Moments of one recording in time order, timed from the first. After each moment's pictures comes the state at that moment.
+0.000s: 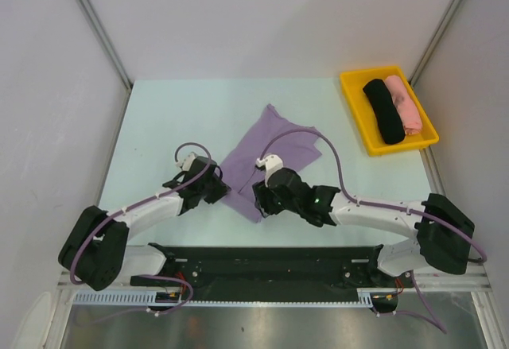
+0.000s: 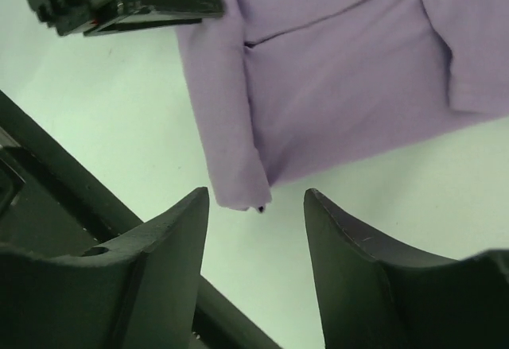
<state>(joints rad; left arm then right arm) -0.52 1.27 0.54 -0.17 -0.13 -1.17 1.08 1.38 0.85 -0.14 0.18 0.43</state>
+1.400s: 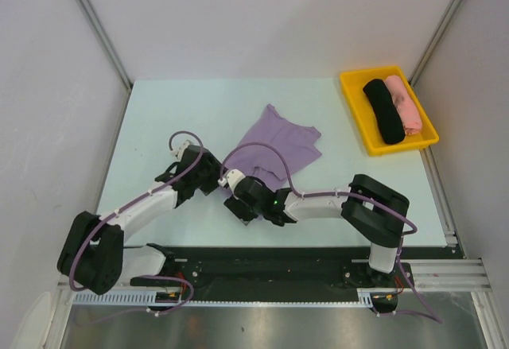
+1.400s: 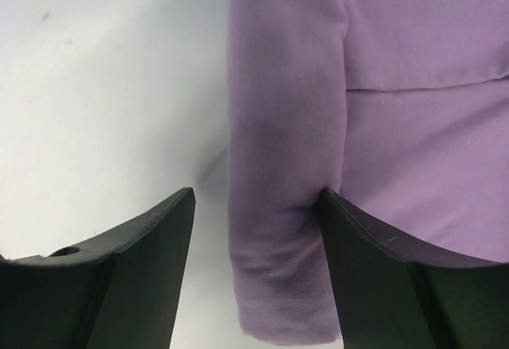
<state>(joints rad) -0.46 1.27 0.63 -0.19 -0.07 -1.10 1.15 1.82 1.03 0.01 0.21 0.12</state>
